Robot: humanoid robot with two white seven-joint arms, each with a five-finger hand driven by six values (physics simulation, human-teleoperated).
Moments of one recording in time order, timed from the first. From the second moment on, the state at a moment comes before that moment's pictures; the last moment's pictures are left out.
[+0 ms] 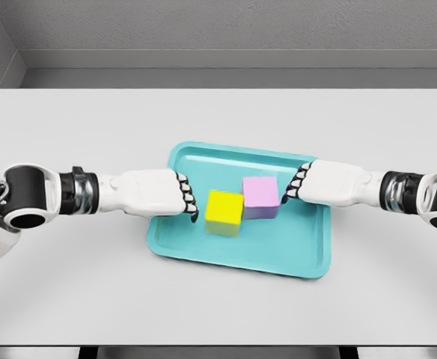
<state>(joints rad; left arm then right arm) -0.56 0.67 -0.68 -1.75 -0.64 -0.61 -0.61 -0.45 -0.75 0.53 -1.69 0.77 -0.61 0.58</state>
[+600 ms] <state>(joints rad) -0.56 0.71 -0.66 -1.75 -0.61 -0.61 -0.61 -0.59 -0.72 0.52 -1.61 0.77 -0.61 0.59</state>
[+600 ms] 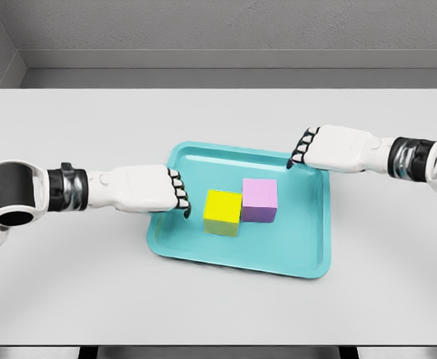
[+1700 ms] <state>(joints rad) -0.56 0.82 -0.54 -1.64 -0.48 -0.61 -0.61 -0.62 -0.59 0.64 -1.57 0.82 -0.61 0.61</state>
